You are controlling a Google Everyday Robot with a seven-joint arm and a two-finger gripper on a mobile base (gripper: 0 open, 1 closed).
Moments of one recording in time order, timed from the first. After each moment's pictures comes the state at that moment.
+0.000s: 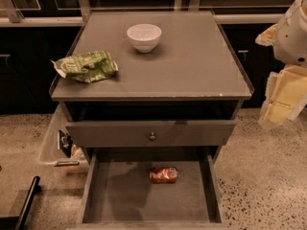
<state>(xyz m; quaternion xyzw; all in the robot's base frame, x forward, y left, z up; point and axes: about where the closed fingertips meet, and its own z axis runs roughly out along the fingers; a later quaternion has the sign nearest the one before) 0.438 -0.217 0.976 -0.60 0.78 -0.03 0.16</state>
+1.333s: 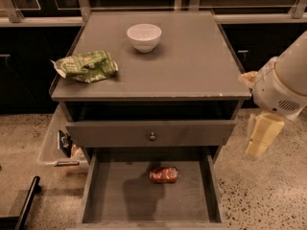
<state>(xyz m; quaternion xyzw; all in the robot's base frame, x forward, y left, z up) 0.438 -0.211 0.883 -0.62 0.77 0.00 0.17</state>
